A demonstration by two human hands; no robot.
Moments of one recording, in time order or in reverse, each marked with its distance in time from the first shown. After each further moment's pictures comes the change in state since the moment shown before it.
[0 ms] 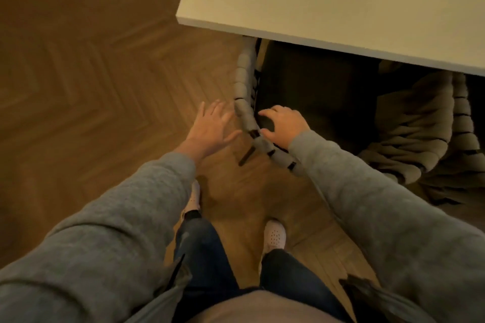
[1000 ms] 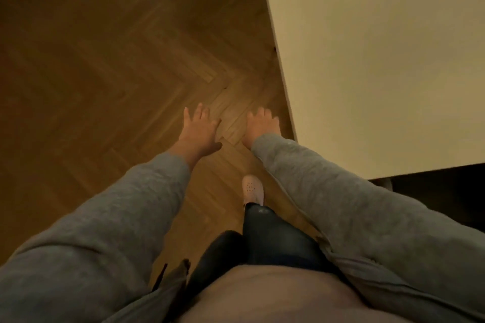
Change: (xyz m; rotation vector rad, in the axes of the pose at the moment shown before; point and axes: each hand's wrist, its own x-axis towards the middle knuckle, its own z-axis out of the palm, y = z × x) left_hand 0.342 -0.436 -0.177 0.343 -0.323 0.082; right_hand 0.501 -0.225 -0.172 0.102 0.043 0.448
